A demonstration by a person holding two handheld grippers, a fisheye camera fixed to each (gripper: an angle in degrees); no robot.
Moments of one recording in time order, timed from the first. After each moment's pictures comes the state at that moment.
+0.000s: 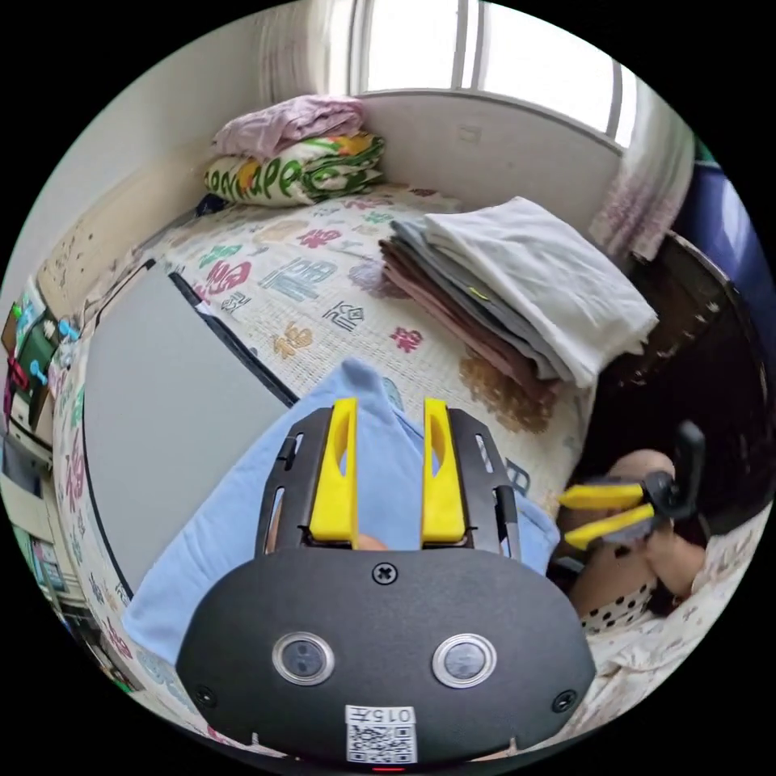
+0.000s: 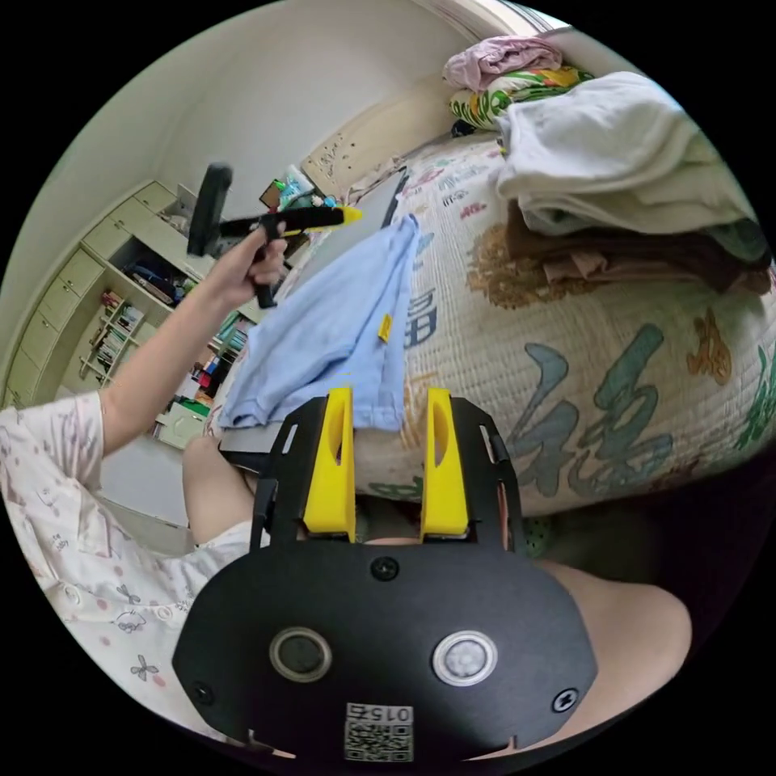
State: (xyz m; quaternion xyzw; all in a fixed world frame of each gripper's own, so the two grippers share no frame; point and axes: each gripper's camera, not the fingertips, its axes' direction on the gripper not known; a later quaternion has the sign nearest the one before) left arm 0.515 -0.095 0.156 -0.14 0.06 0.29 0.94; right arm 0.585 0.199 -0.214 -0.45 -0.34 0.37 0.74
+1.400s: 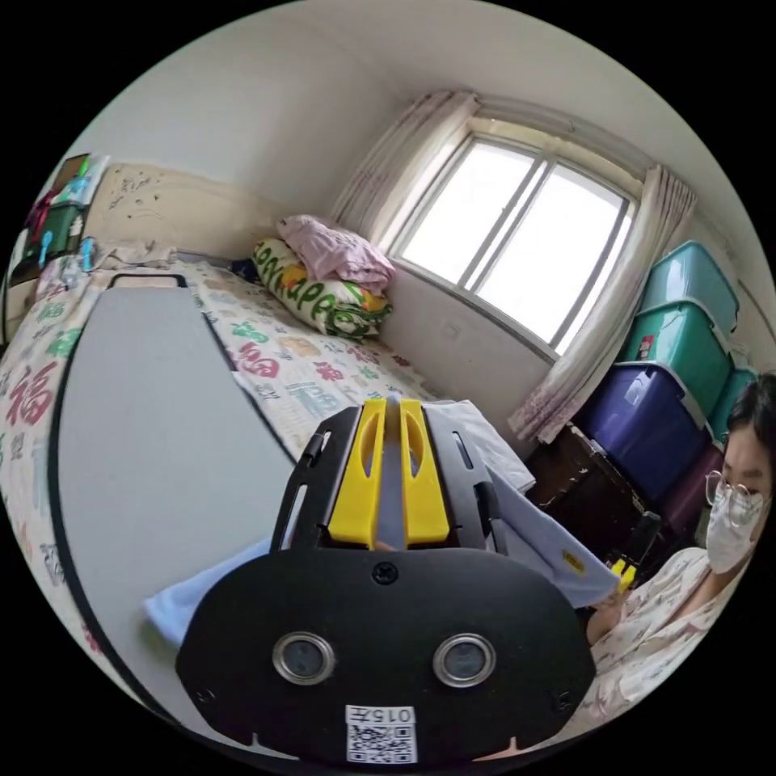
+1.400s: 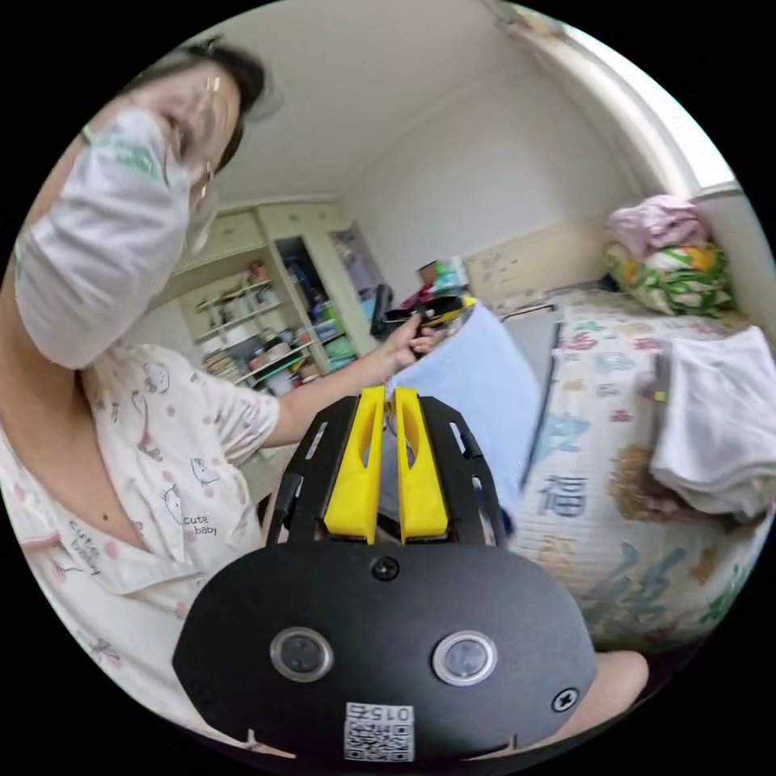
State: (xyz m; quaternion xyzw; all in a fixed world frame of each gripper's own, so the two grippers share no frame) left arm 0.053 0.054 0.036 0.08 0.27 0.09 0.95; right arm 0.500 0.108 -0.356 -0.18 -0.52 0.29 0.78
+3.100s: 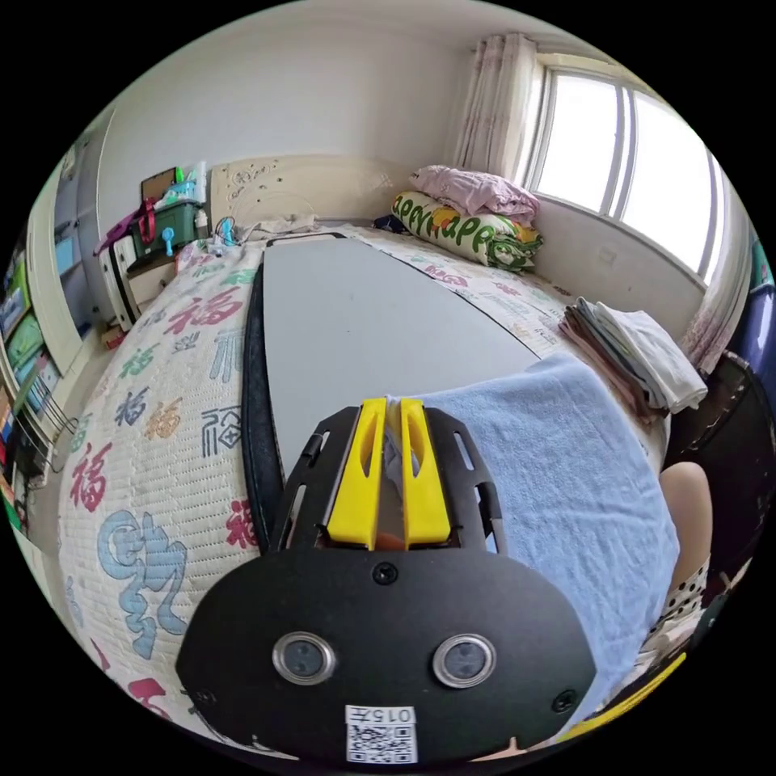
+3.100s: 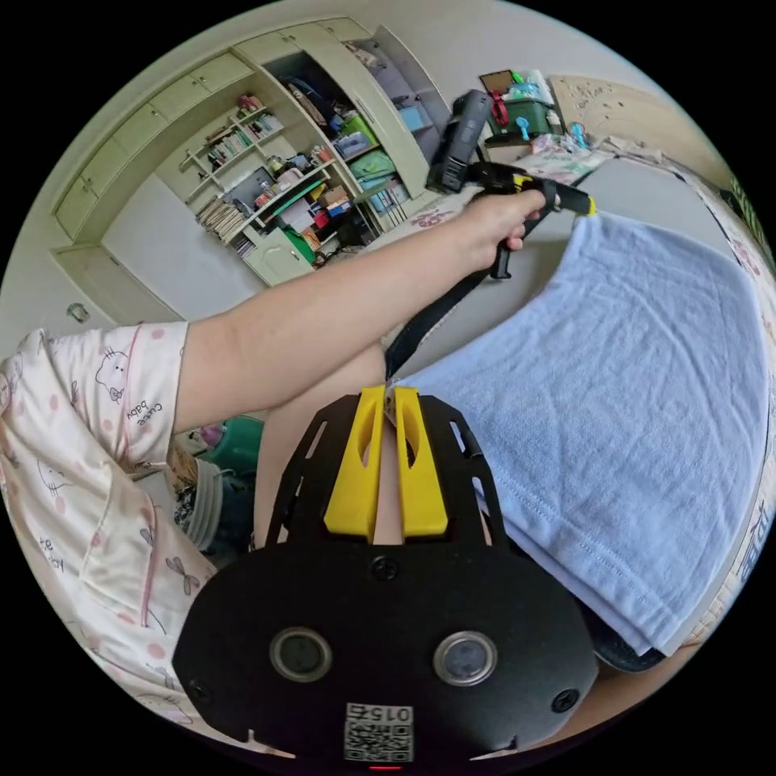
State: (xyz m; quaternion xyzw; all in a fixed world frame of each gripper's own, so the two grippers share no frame) left arm -0.033 0.295 0.068 0.03 -0.01 0.13 0.99; right arm 0.037 0.220 -0.326 -0.38 -0.60 0.11 0.69
